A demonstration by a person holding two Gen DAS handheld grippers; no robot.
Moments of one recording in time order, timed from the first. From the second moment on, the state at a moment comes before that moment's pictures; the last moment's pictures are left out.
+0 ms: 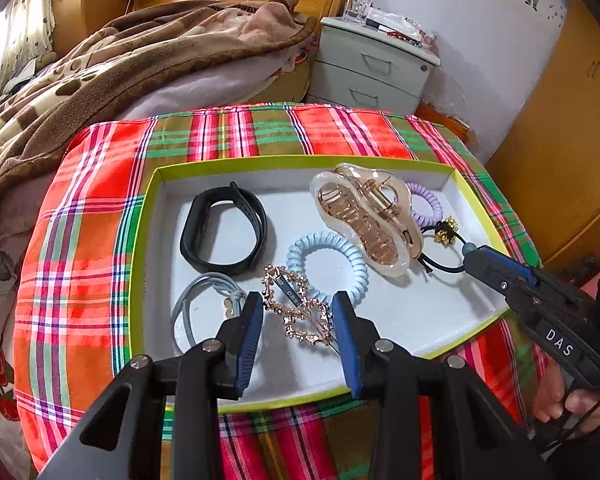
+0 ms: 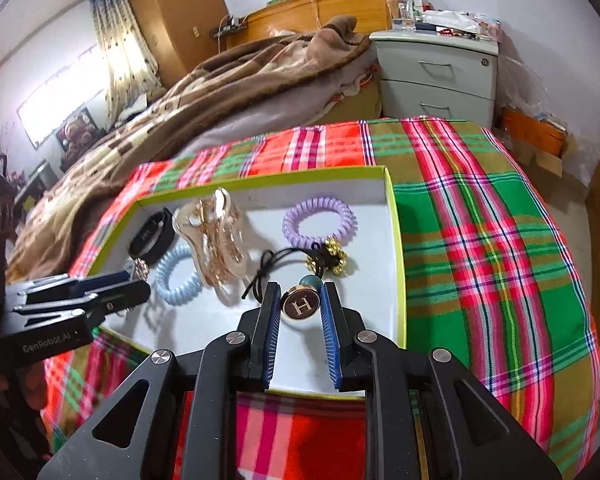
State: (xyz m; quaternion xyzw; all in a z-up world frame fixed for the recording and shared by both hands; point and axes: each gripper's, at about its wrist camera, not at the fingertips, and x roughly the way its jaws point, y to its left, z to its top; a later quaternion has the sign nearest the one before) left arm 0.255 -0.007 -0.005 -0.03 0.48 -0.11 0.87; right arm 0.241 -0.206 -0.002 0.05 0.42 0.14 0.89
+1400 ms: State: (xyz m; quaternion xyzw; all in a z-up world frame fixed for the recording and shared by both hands) left arm 0.256 -0.012 -0.015 -0.02 0.49 -0.09 0.87; right arm 0.246 -0.199 -0.008 0.01 0.44 0.13 0.89
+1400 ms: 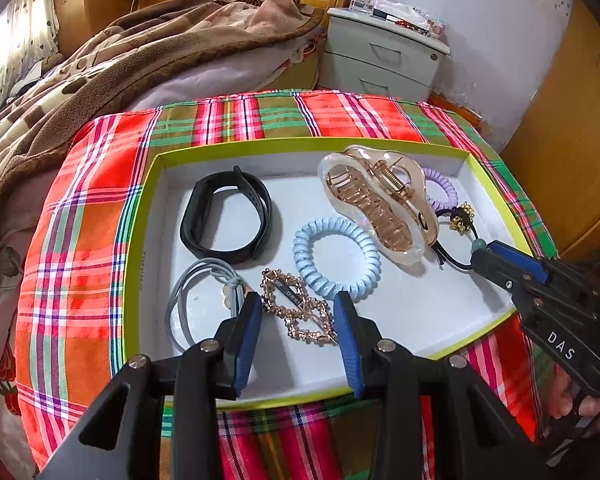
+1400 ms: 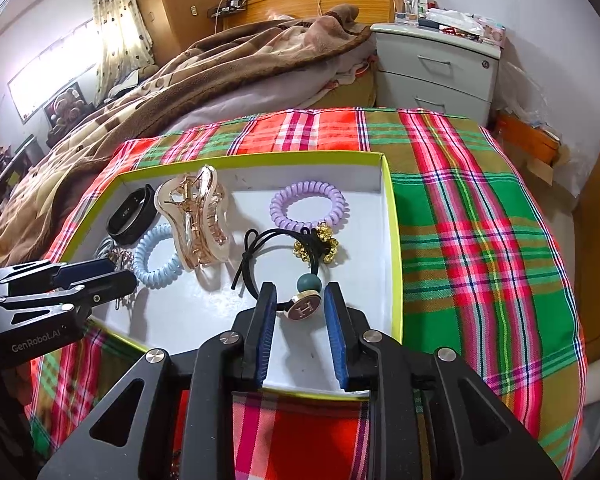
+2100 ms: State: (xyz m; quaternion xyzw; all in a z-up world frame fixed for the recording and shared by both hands) left arm 0.237 -0.009 0.006 -0.03 0.46 -0.09 0.88; right arm 0.228 -0.199 0.009 0.03 0.41 0.13 0.90
